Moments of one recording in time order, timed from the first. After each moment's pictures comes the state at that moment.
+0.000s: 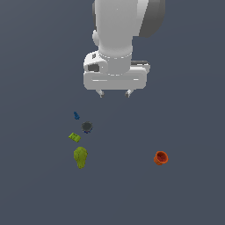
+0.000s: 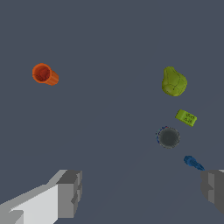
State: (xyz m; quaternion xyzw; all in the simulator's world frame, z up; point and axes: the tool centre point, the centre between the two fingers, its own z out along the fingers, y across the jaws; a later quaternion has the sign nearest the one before) arm -0.014 0.008 0.314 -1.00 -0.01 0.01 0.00
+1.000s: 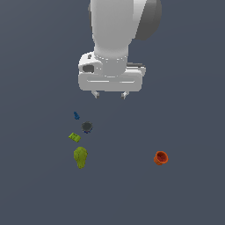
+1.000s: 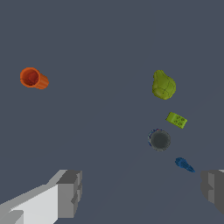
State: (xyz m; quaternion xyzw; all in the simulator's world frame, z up) arm -0.007 -0.008 0.313 -1.00 0.00 0.00 -0.02
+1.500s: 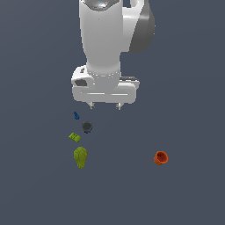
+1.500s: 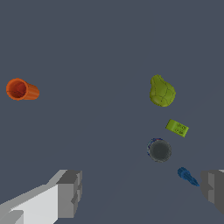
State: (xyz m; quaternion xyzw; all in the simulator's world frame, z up) arm 0.022 -0.026 0.289 -1.00 0.02 0.00 -0.01
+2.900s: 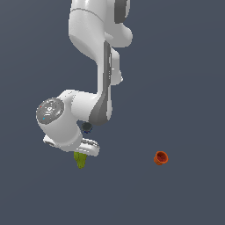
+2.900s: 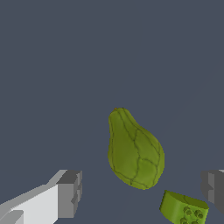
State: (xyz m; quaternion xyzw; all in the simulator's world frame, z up) arm 0.121 -0.152 0.105 -0.99 0.11 0.00 0.00
